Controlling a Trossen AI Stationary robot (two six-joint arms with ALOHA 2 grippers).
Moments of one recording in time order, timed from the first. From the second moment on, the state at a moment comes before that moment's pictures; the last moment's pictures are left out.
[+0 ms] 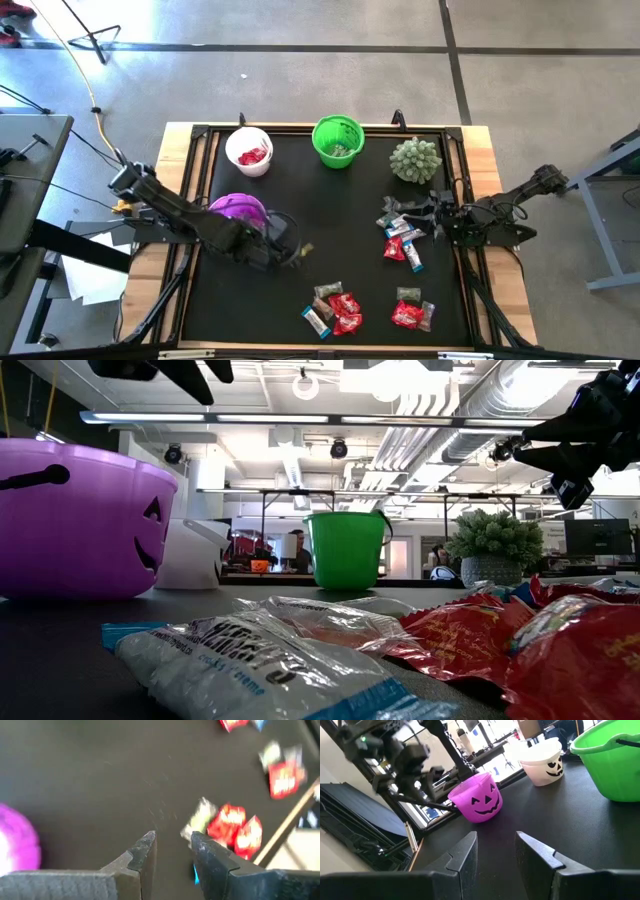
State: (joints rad) left arm -0.49 1.61 1.39 -0.90 -0.37 -1.32; right arm 0.48 0.10 0.02 0.05 0.59 0.54
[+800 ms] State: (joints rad) left arm -0.45 1.92 1.39 -0.51 -0.03 -0.90; right arm 0.48 0.10 0.02 0.05 0.59 0.54
